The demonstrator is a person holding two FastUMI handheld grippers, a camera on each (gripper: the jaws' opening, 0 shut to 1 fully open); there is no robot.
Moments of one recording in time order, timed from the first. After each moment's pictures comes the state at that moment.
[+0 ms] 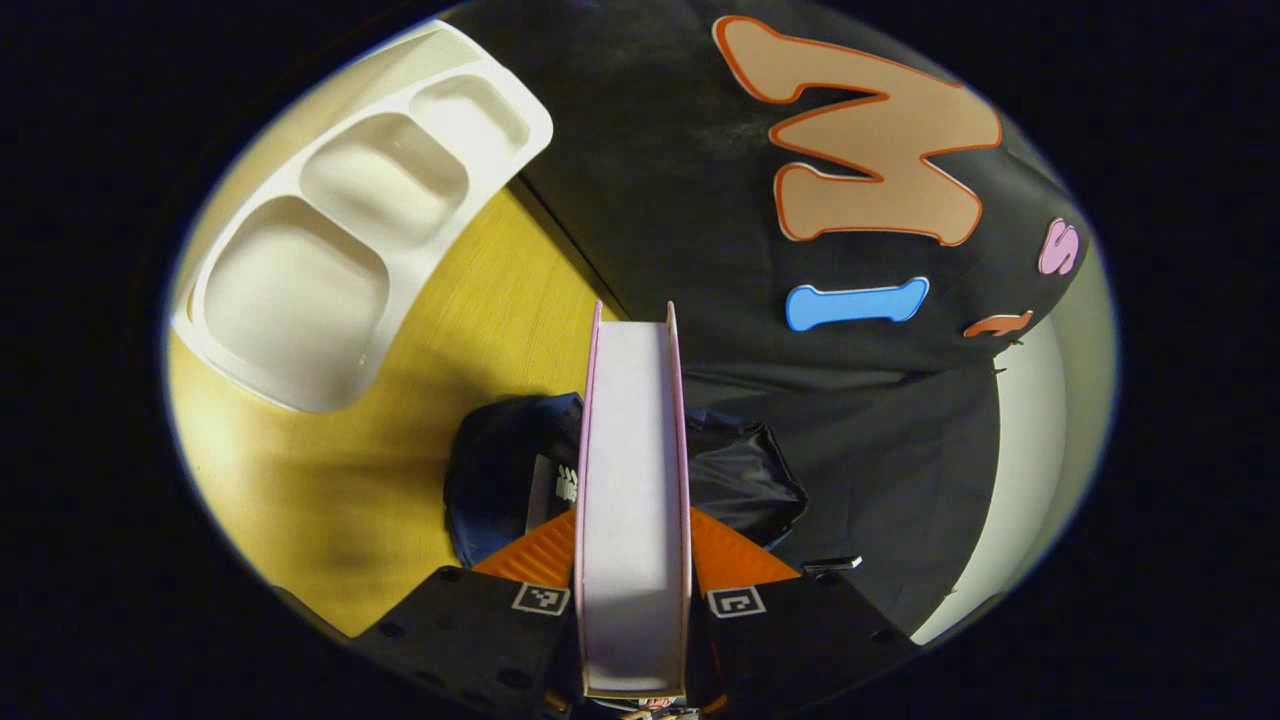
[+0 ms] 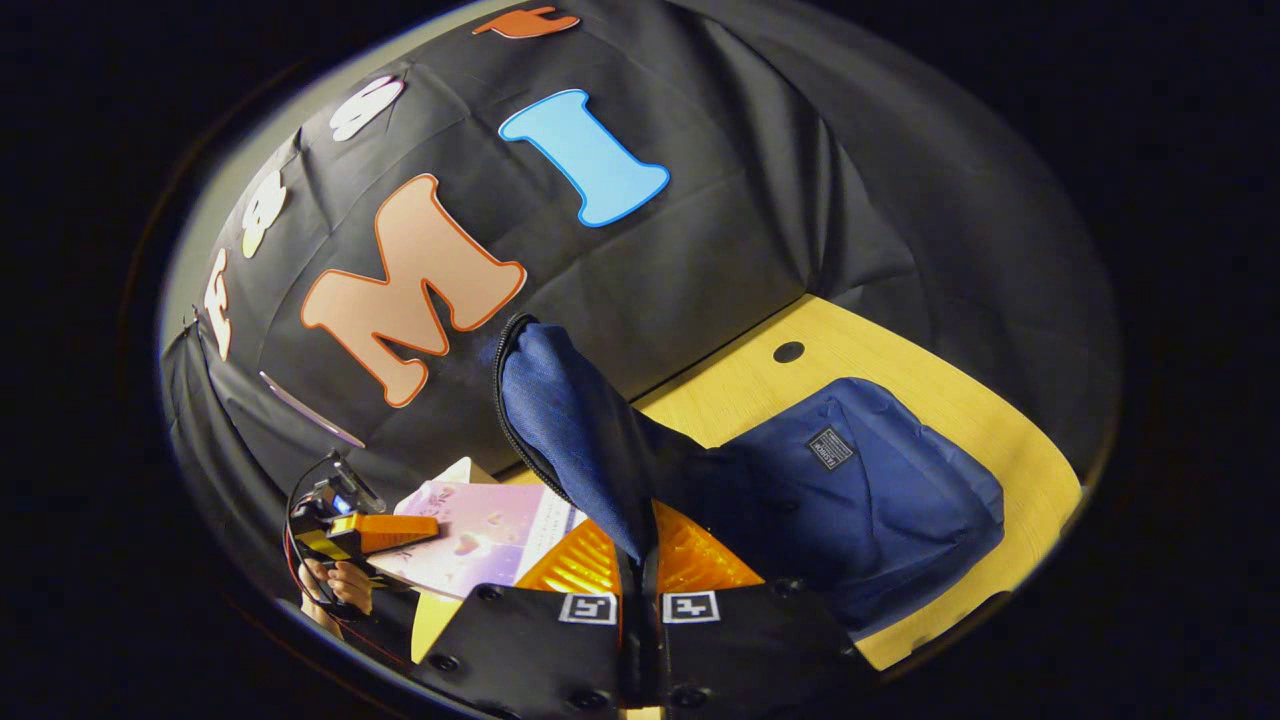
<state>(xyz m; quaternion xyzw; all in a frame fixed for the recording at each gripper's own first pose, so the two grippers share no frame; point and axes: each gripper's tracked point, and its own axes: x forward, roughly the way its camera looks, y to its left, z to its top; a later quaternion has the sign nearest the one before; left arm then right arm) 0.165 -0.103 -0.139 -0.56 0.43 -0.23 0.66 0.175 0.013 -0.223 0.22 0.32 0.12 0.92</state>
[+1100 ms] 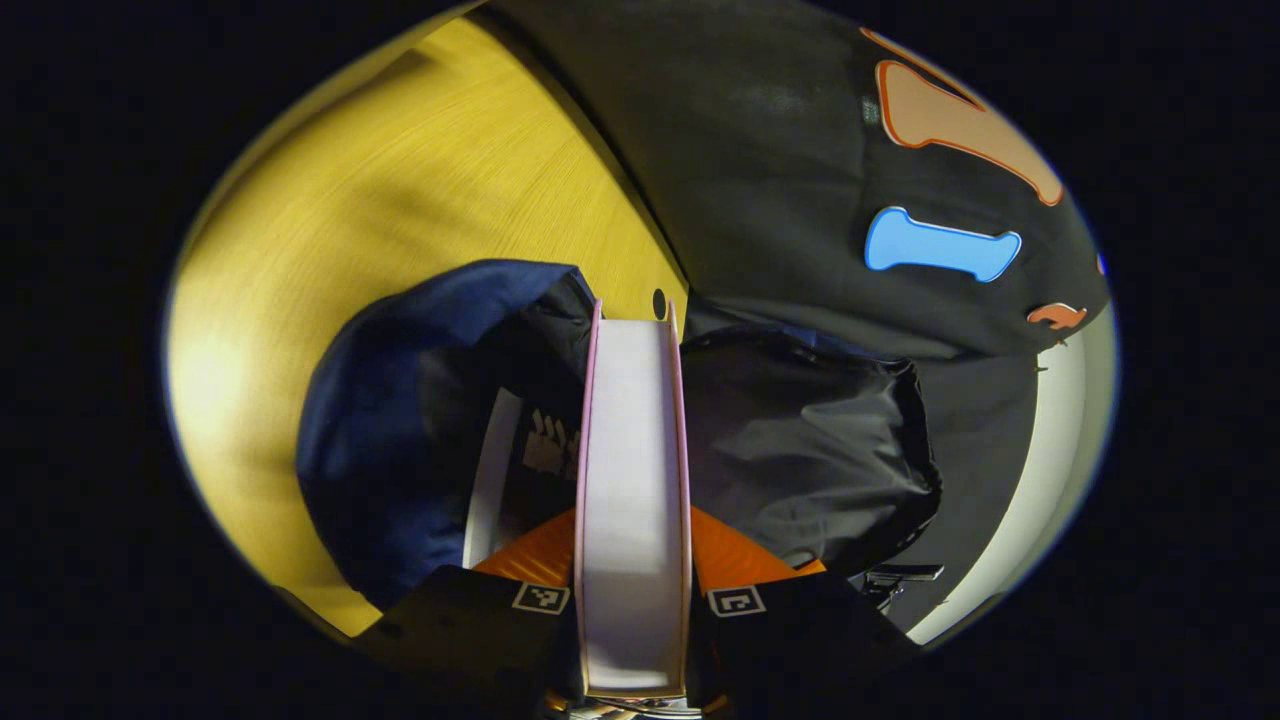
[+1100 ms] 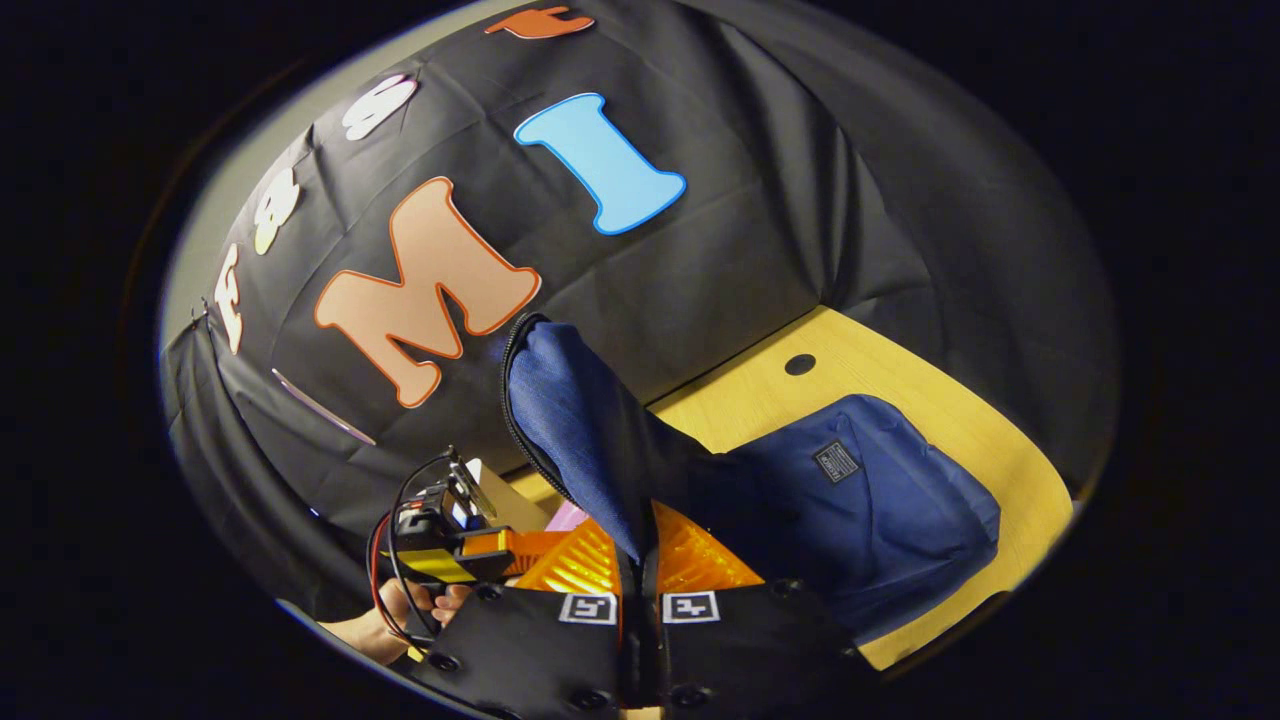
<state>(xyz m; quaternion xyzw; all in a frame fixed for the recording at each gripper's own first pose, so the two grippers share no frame) 0.161 -0.251 -0.205 -0.57 0.49 -0.24 0.61 0.176 0.014 -0.210 0.21 0.31 0.14 0.92</state>
